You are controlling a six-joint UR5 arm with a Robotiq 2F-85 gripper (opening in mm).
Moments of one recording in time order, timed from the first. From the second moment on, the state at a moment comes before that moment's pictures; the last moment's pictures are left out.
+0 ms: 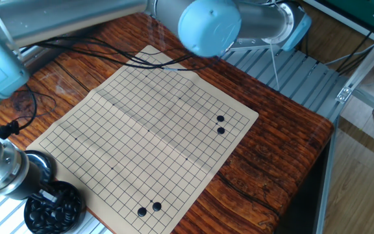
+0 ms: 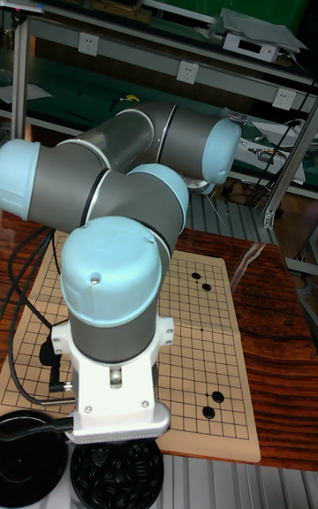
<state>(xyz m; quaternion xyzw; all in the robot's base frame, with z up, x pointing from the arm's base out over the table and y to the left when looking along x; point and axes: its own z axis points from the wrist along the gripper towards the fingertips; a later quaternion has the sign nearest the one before) 0.812 -0.005 0.045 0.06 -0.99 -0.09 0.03</state>
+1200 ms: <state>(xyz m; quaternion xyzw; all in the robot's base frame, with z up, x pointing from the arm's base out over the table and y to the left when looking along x) 0.816 0.001 0.053 0.03 -1.00 -0.07 -0.01</state>
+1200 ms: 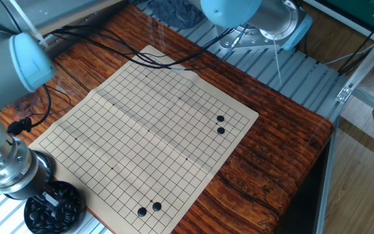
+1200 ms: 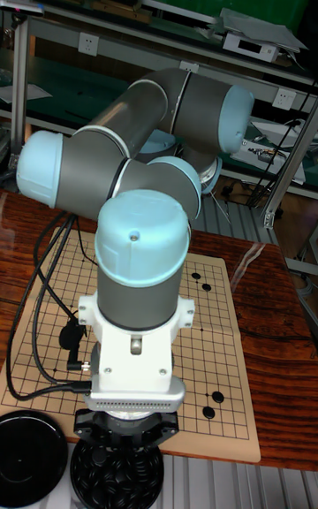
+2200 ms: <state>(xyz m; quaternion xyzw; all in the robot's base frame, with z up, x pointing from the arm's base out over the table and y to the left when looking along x) 0.808 -0.004 0.048 0.08 -1.00 -0.04 -0.03</state>
